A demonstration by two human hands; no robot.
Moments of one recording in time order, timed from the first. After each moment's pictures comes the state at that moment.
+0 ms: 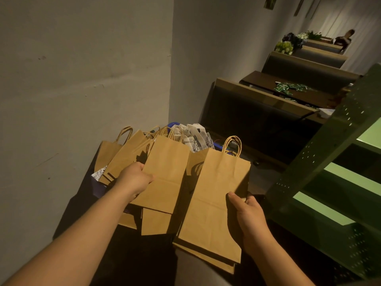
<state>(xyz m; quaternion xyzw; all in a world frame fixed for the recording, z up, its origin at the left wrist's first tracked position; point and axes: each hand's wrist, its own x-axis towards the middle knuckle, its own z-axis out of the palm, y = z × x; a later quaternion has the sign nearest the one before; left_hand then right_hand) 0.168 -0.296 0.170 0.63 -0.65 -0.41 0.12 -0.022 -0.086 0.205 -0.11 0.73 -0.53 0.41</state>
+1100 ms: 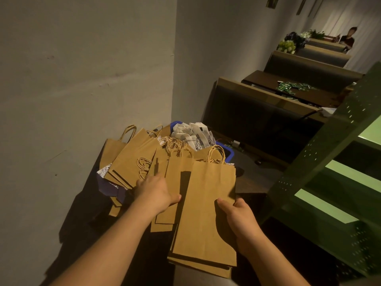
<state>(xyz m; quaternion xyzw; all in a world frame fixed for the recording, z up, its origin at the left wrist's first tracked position) 0.146 -0.242 0.169 0.59 -0.78 -0.21 -0.04 -0.008 -0.091 0.191 -0.11 0.74 -0.48 0.46</state>
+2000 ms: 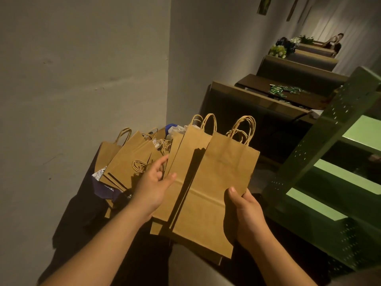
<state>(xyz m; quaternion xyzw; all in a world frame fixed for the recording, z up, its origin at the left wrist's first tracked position) 0.155 -0.224 0.191 0.47 -0.60 -0.58 0.29 -0.015 -0.080 0.207 -0.14 0.61 -0.64 0.45</state>
